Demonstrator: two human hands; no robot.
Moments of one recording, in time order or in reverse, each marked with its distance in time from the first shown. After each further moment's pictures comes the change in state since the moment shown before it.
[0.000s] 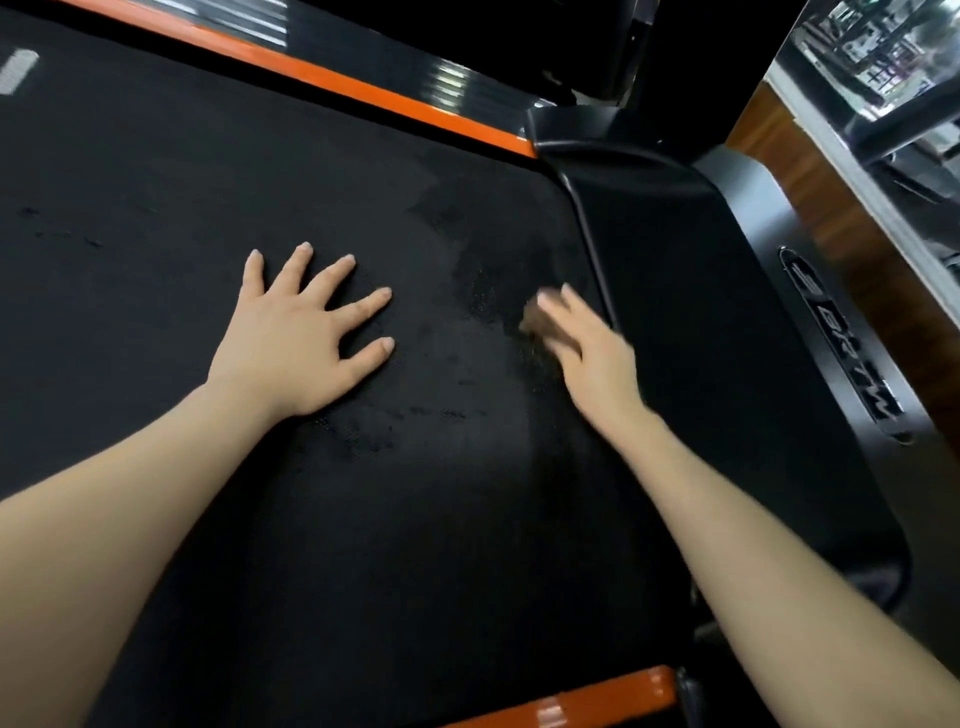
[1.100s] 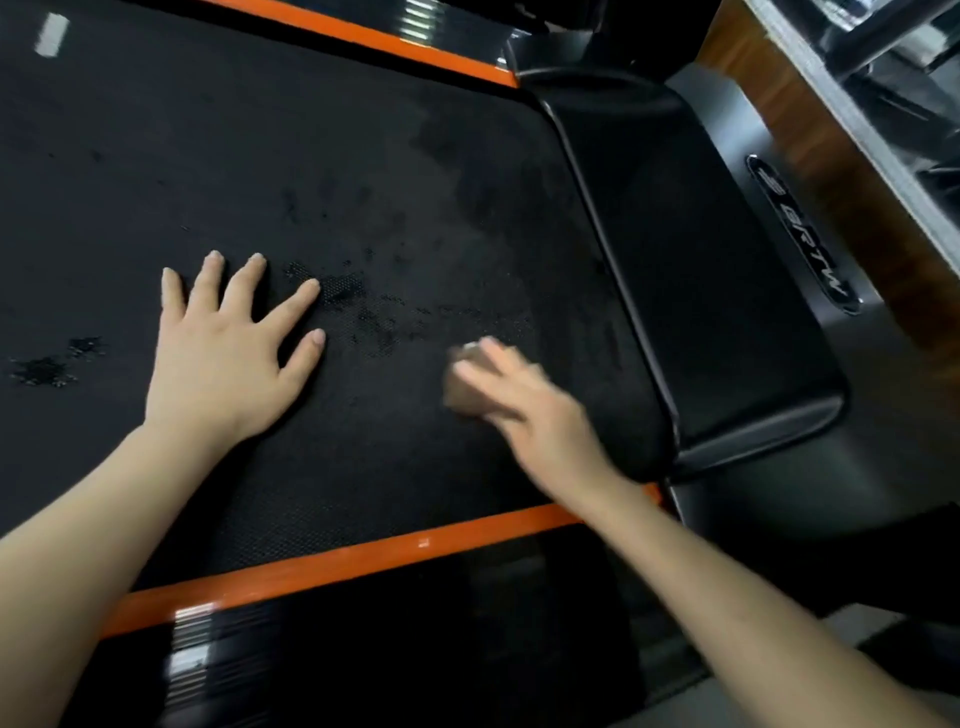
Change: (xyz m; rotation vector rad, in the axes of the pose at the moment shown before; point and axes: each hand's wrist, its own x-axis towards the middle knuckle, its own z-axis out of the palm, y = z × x) left_hand -0.118 -0.031 -0.004 -0.053 0.184 -0.062; right_hand -0.171 -0.081 0.014 0.114 -0.148 -0.079
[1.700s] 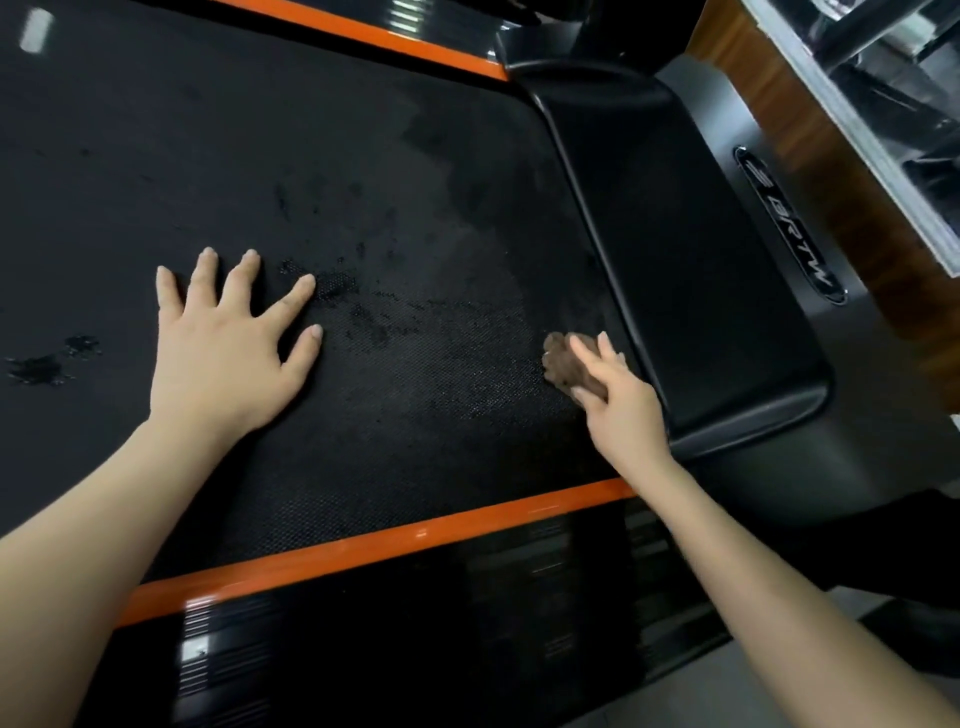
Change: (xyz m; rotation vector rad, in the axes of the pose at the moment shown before) left_hand 0.003 0.003 -0.001 -0.007 -0.003 -0.017; right_hand -0.006 0.040 -0.045 -0.052 0.160 0.432
